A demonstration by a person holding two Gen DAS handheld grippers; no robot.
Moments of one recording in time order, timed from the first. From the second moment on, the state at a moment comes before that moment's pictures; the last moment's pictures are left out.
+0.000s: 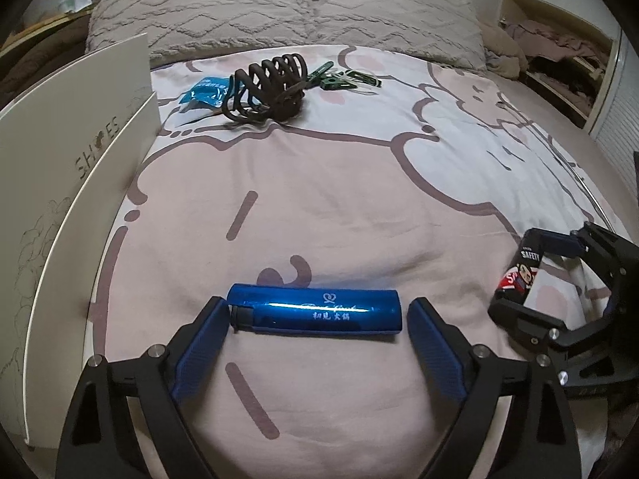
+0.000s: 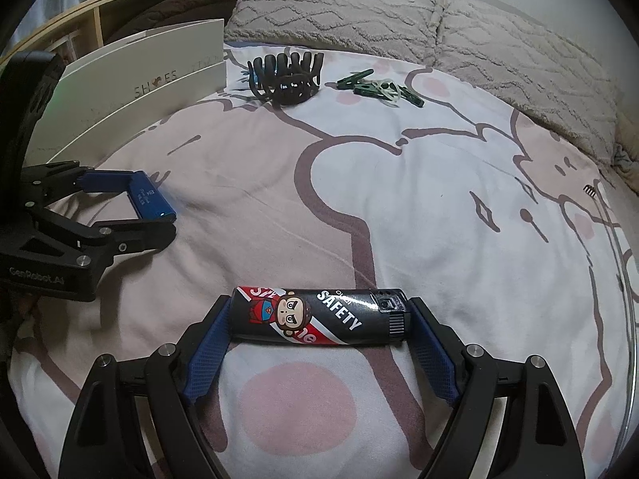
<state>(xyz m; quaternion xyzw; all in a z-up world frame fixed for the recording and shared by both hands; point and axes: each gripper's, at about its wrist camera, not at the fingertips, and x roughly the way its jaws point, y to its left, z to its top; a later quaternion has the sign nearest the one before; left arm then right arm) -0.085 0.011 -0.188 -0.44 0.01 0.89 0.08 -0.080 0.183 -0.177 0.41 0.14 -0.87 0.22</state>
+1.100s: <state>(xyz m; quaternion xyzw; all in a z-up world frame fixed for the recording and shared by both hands) -0.083 0.010 -0.144 -0.39 0.02 0.92 0.11 -0.082 0.206 -0.145 0.37 0.09 -0.92 0.13</state>
